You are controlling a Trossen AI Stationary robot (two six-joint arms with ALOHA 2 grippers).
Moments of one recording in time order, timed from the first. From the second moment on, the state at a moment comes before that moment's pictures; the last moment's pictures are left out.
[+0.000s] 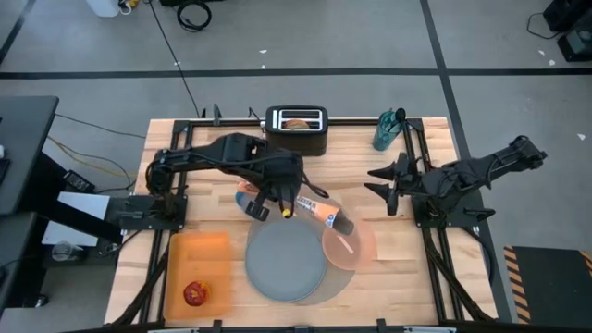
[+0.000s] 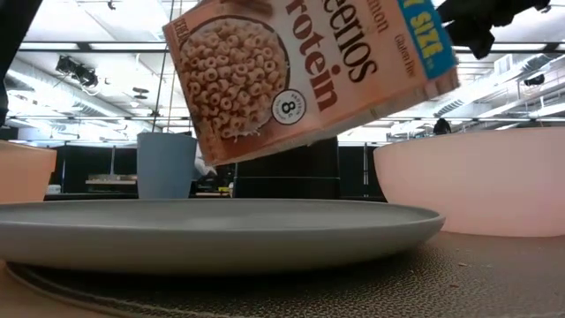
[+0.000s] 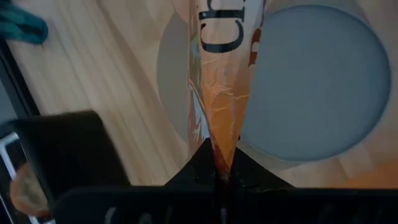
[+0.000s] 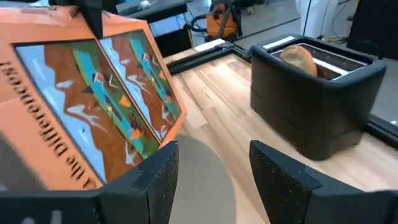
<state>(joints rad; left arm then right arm) -0.09 1.95 2.35 -1.55 -0.07 0.44 0.38 0.63 0.62 -0.36 0.65 0.46</state>
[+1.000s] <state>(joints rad) 0.06 1.95 2.31 -1.42 -0.18 0.52 0.67 0.84 0.73 -0.11 1.01 -0.13</state>
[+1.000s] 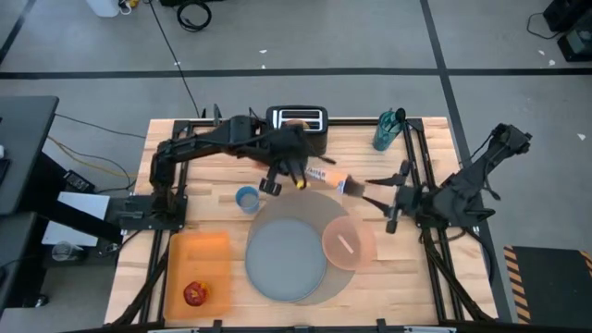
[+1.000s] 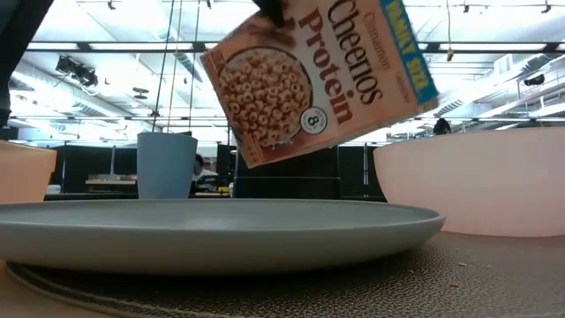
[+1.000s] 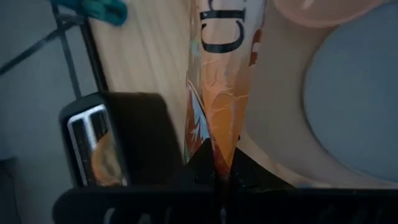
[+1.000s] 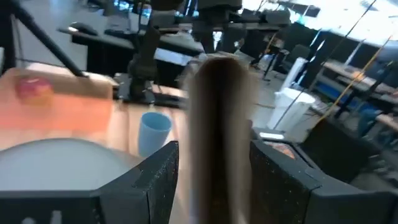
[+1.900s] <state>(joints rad) 0.01 1.96 2.31 -1.35 -0.20 0.57 0.53 0.98 0.73 0.00 1.00 -0.17</state>
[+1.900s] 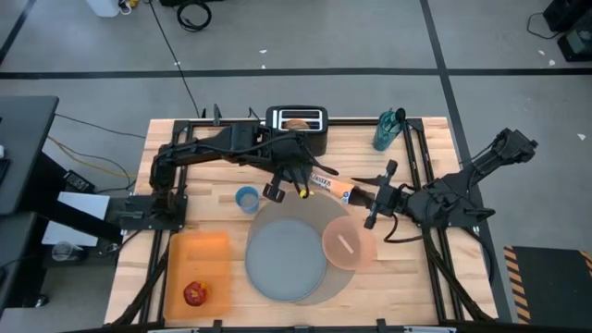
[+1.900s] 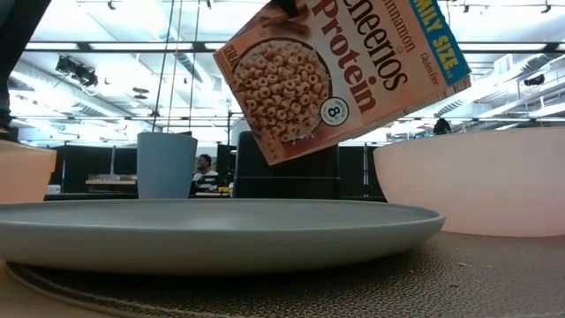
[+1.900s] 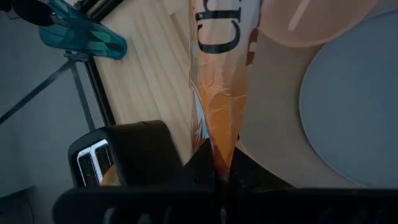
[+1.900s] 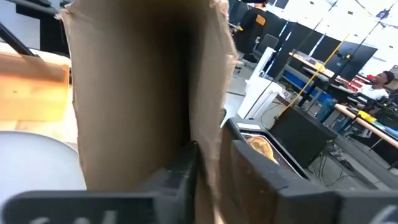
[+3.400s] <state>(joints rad) -0.01 1.76 2.32 -1.47 -0.17 0.27 0.56 0.96 0.73 0.09 0.98 -0.18</state>
